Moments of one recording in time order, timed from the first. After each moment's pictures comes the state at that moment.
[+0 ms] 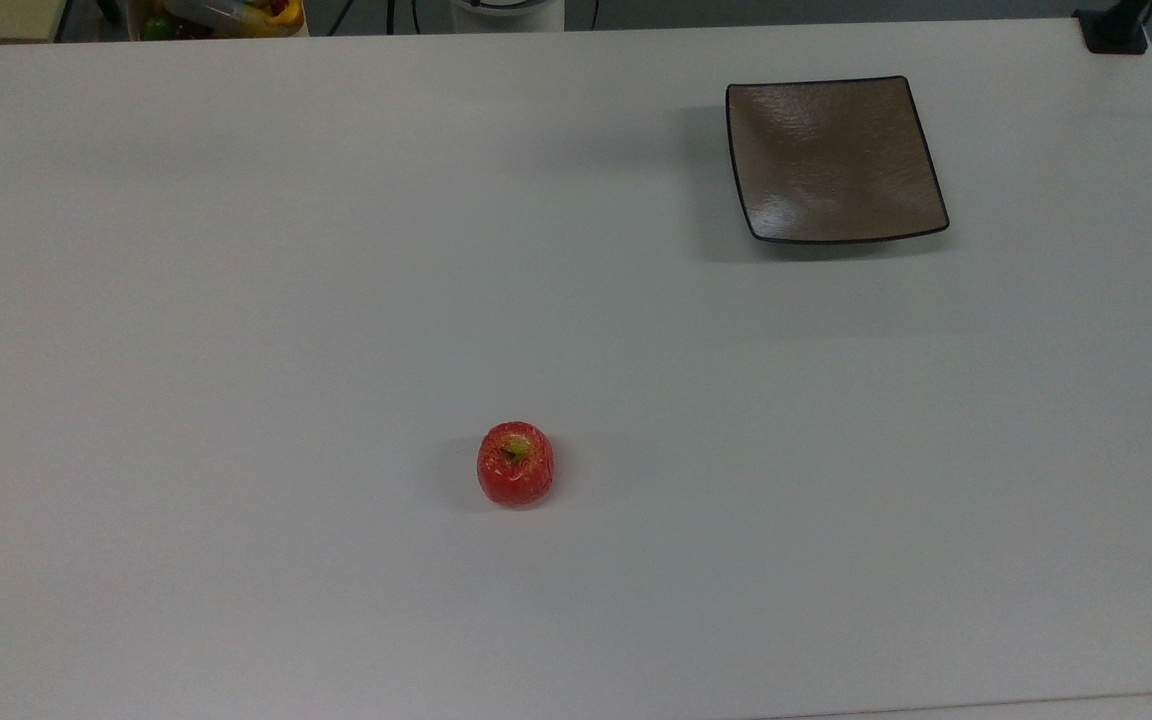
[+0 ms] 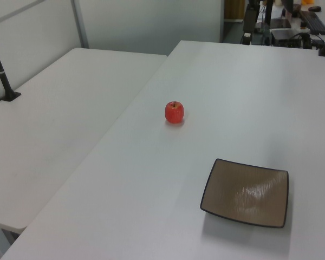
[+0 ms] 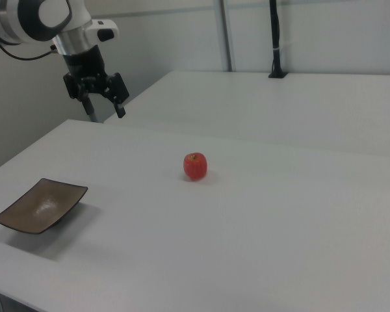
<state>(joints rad) 0.16 -0.05 0.04 -1.60 0.00 1.65 0.03</state>
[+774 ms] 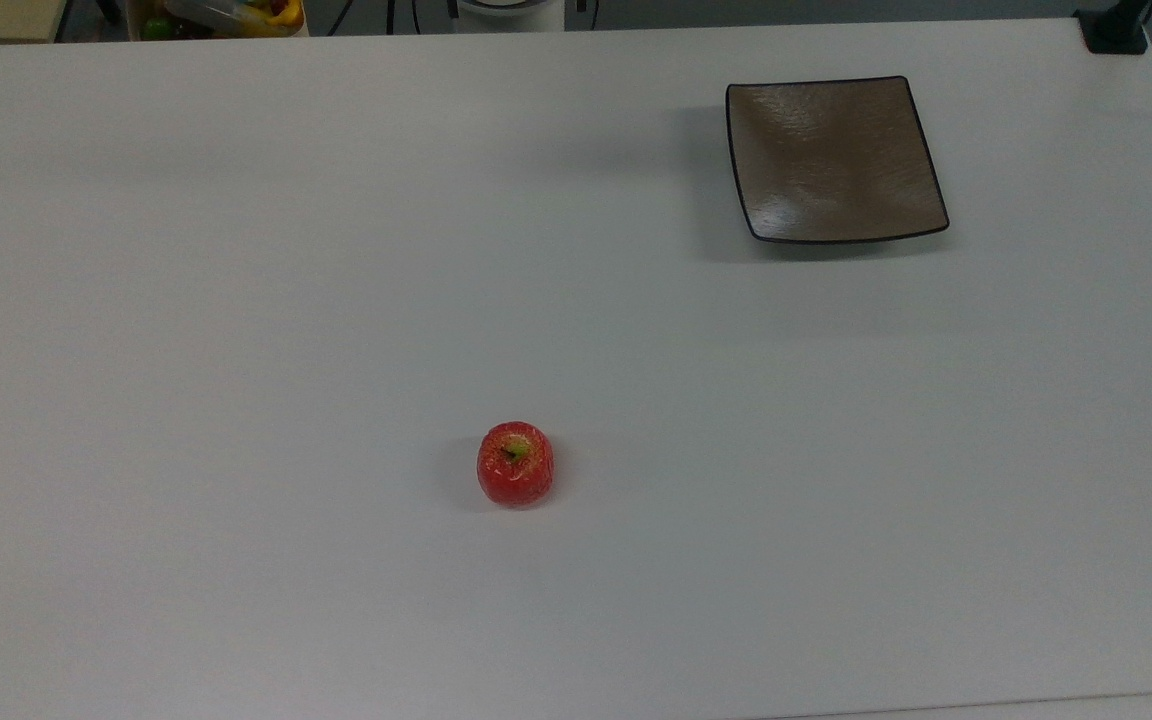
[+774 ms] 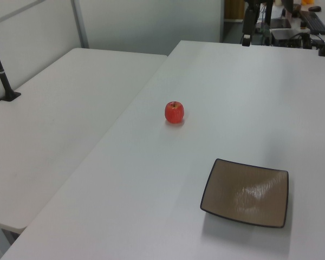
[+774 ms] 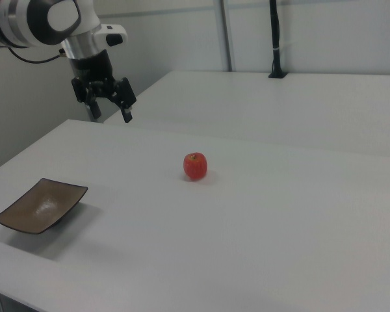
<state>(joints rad) 0.13 -0.04 0.04 -1.61 0.00 1.66 0.03</state>
